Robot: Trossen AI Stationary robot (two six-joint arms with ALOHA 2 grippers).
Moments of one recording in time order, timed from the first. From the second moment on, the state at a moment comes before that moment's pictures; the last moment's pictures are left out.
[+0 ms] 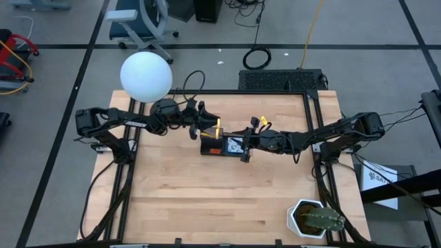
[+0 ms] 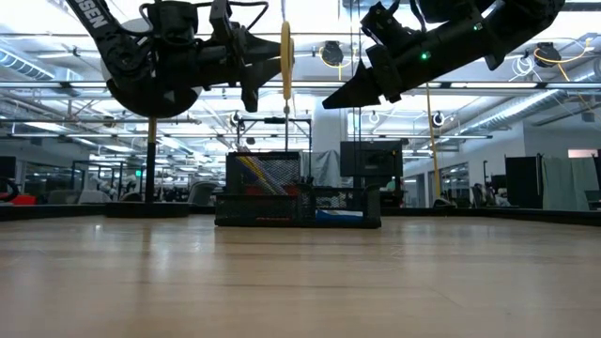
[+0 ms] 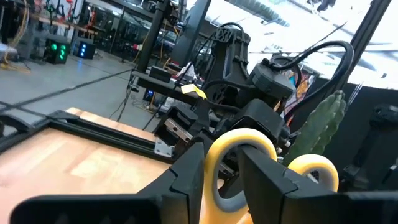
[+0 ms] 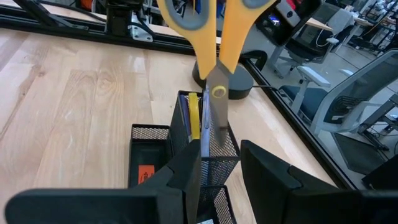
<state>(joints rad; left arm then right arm) 0.38 1.53 0.63 1.07 0.52 -0.44 0.04 1.45 0.67 0.46 0.39 -0.15</state>
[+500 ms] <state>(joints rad) 0.37 1.53 0.63 1.00 0.52 -0.49 0.04 1.45 0.67 0.46 0.39 -0.15</state>
